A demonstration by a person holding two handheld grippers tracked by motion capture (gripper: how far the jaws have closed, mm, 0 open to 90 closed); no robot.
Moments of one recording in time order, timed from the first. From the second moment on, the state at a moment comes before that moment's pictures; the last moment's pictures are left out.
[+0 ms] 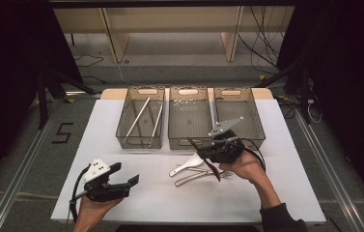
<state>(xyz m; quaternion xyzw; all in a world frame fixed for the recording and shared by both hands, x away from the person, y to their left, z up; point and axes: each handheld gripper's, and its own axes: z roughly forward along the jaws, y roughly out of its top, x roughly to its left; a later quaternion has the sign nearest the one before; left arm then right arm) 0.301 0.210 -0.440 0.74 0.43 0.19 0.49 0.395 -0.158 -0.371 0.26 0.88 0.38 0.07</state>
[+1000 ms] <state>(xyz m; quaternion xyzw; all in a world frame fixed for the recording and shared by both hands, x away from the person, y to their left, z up) 0.301 0.213 -0.441 0.72 0.44 0.18 0.50 0.464 -0.151 -0.315 0.32 0.82 0.45 0.12</state>
